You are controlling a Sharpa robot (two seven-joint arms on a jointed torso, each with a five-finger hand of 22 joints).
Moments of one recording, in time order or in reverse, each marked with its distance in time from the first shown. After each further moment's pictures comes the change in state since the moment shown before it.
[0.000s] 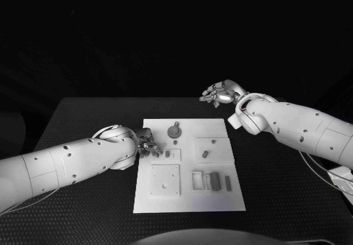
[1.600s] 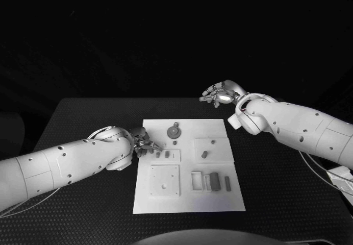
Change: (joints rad) left arm -0.003 -0.024 0.000 -0.007 0.068 -0.063 0.010; left_hand -0.173 -0.086 -0.081 0.096 0.001 -0.073 0.030 -0.081 -0.008 -0.047 0.013 -0.026 0.002 -0.031 -0.012 -0.024 -0.012 0.000 -0.022 -0.007 -0.032 0.000; right arm 0.000 -0.004 0.000 0.000 0.004 0.001 0.000; right_hand -0.004 -0.004 -0.003 0.003 0.000 -0.004 0.000 0.000 -0.001 -0.004 -0.004 0.004 -0.005 -0.004 -0.001 0.000 -0.001 0.000 0.000 0.000 0.000 0.001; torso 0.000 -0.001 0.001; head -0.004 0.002
